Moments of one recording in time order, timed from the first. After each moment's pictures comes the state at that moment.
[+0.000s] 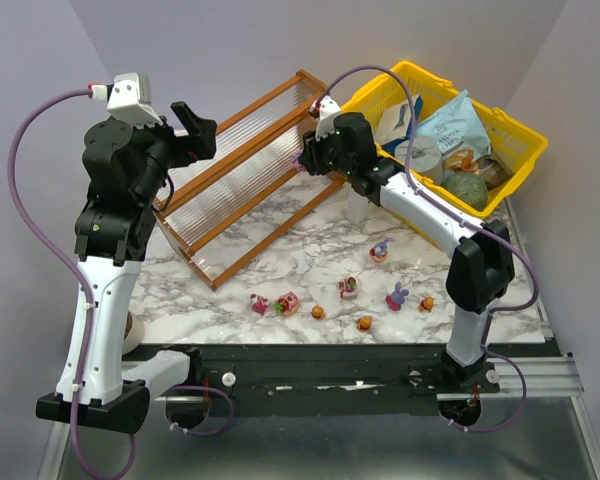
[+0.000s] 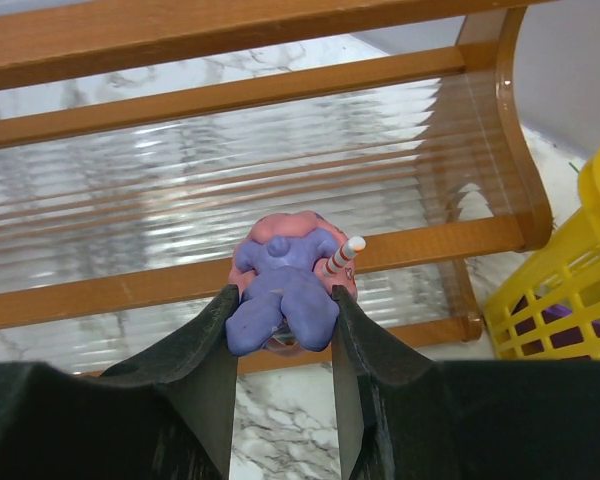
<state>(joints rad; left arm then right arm) -0.15 1.10 1.56 -0.48 0.04 -0.33 0.62 1.87 1.68 -0.13 -0.05 0.02</state>
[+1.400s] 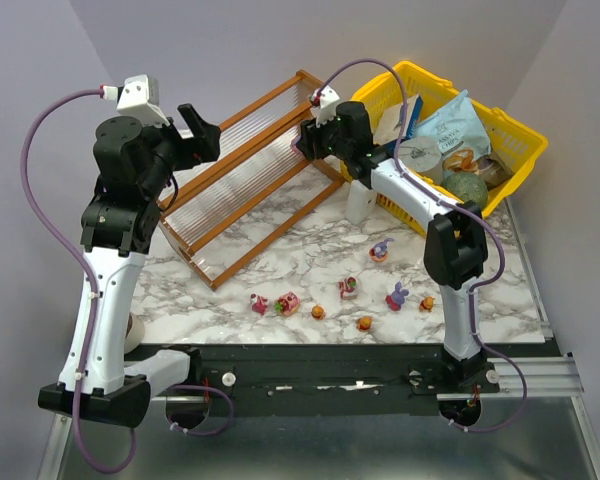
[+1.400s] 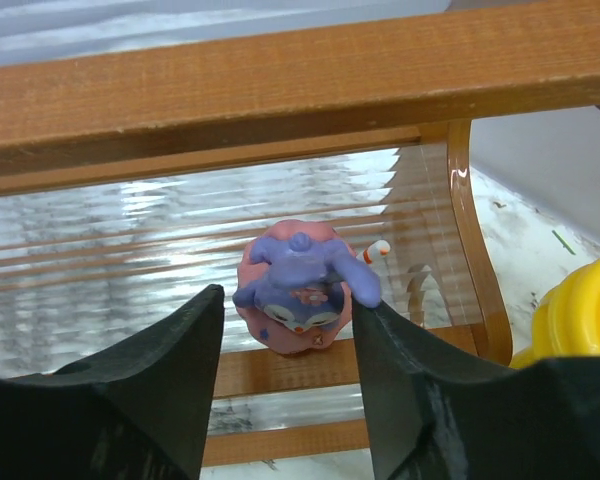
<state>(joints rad) -0.15 1.13 1.55 -0.52 0.04 -0.34 0.52 2.12 1.88 -0.03 -0.17 -0.04</state>
